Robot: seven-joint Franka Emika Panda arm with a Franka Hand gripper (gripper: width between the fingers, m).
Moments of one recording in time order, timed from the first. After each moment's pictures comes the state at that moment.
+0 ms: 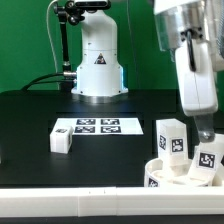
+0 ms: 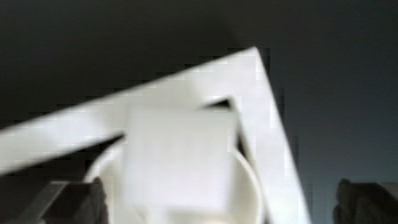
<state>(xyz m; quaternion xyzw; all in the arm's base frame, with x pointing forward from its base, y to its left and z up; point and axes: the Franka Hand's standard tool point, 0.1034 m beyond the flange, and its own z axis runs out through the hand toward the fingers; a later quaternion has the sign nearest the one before) 0.653 0.091 0.106 -0.59 0.80 0.02 0.13</state>
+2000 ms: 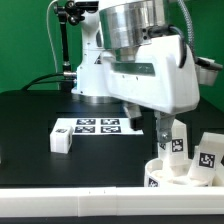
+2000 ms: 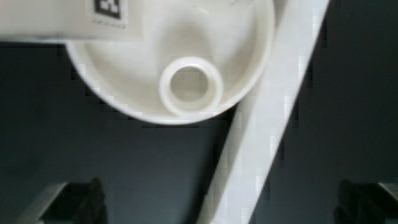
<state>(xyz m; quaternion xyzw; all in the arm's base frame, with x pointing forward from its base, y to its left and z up) 0.641 0.018 0.096 -0.85 0.53 0.01 0.07</state>
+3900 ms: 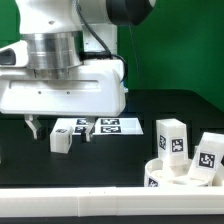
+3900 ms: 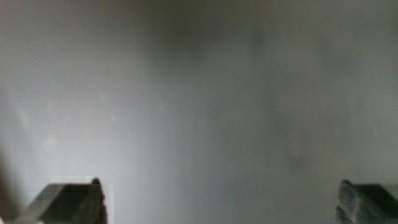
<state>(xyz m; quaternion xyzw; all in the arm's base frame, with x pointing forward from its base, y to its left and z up) 0.559 -0.095 0.058 -0.99 0.15 0.01 0.02</state>
